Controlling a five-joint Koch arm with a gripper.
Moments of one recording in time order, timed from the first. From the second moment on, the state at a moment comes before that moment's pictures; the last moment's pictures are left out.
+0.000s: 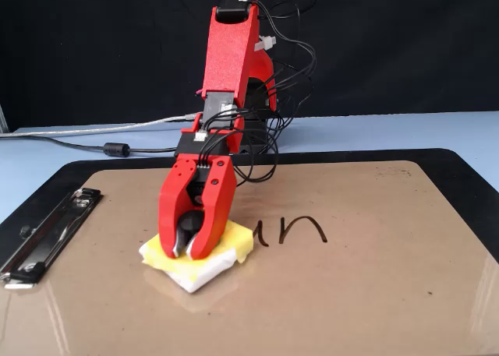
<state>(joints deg) 4.1 69.7 113.5 -18.5 -89.6</state>
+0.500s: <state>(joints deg) -4.5 86.7 125.0 -4.0 -89.5</state>
